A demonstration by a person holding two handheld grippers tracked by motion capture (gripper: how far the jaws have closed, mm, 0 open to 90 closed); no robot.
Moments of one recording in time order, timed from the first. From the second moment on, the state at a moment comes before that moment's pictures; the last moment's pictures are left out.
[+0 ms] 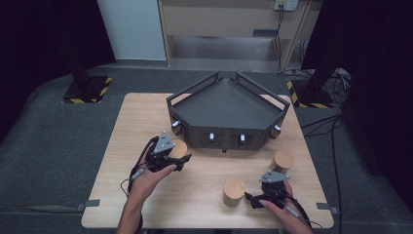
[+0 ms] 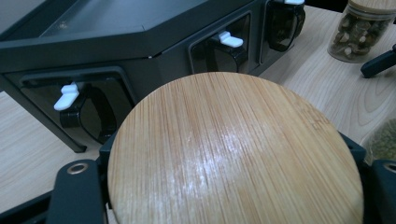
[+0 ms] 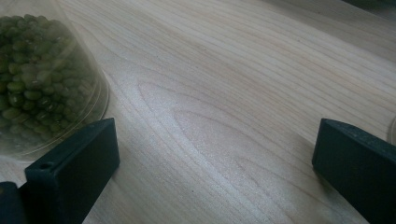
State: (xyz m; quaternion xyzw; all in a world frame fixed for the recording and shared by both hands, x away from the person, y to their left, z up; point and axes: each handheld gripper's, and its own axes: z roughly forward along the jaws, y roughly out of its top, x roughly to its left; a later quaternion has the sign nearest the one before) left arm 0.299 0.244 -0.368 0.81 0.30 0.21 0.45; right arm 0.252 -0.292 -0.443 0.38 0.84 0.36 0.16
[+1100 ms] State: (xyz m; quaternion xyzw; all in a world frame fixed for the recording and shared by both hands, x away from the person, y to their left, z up) left arm 0.313 0.241 -0.350 0.82 0.28 0.20 0.46; right arm 0.252 -0.292 -0.444 0.38 0.84 0.36 0.16
